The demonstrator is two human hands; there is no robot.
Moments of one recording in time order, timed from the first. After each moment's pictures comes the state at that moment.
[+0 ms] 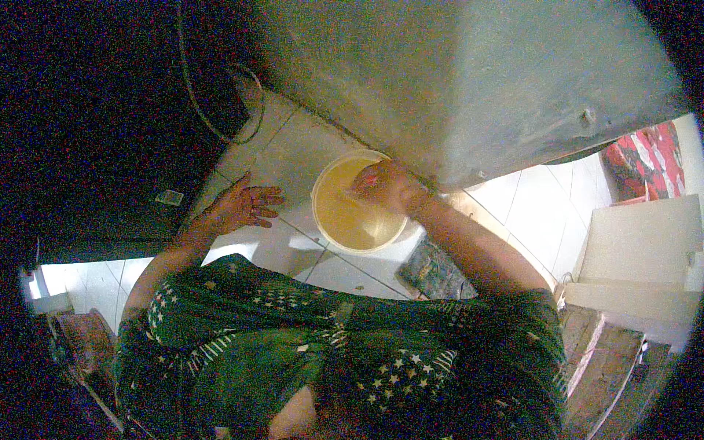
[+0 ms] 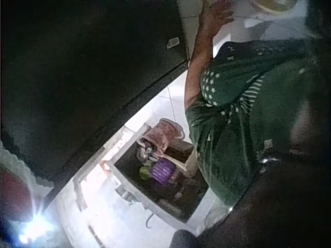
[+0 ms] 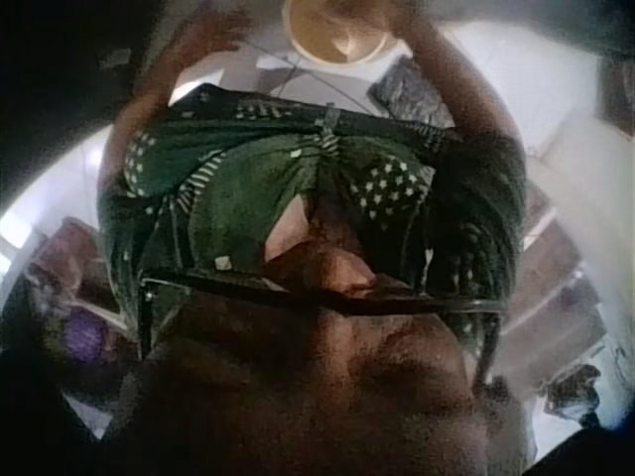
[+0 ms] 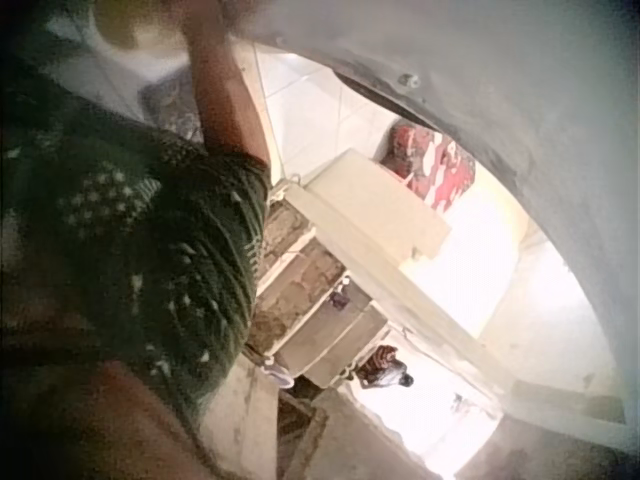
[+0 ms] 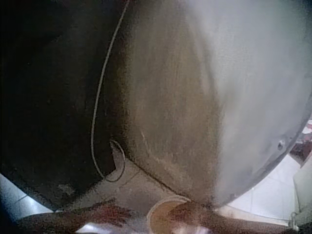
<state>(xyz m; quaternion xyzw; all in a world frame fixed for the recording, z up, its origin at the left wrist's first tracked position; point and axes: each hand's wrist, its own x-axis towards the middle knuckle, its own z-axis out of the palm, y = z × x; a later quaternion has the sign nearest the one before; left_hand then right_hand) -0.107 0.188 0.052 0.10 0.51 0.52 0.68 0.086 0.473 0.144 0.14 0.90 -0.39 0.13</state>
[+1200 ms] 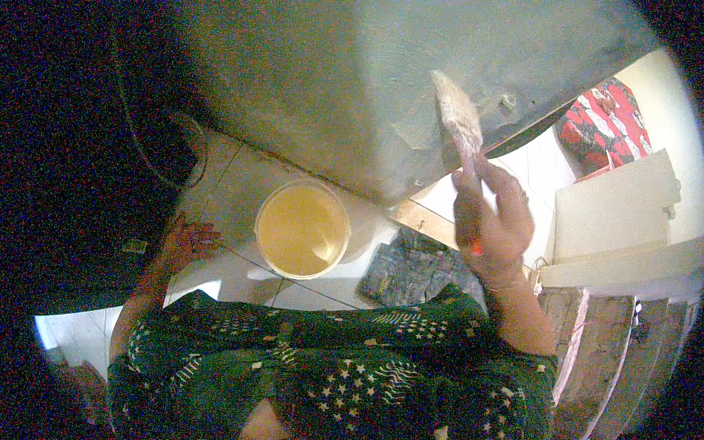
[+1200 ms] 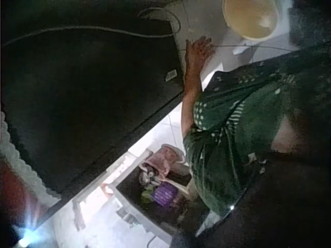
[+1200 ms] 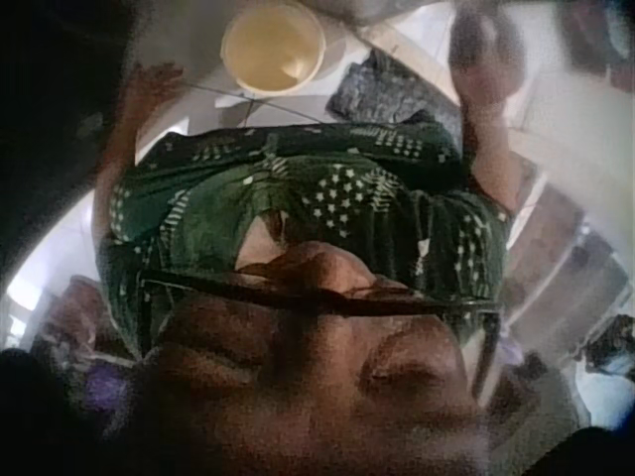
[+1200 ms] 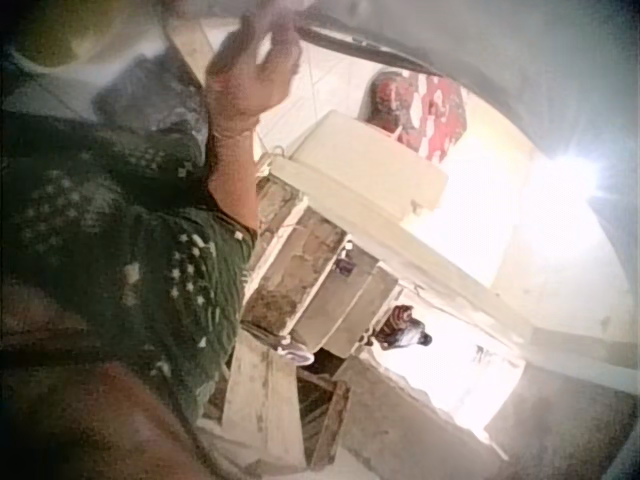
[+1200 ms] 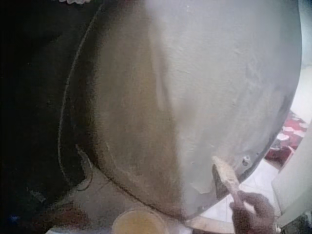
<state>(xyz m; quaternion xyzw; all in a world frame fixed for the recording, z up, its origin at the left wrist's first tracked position) -0.120 0.161 0.049 0.04 0.52 0.60 0.61 0.228 0.505 0.297 0.11 0.91 0.17 -0.35</state>
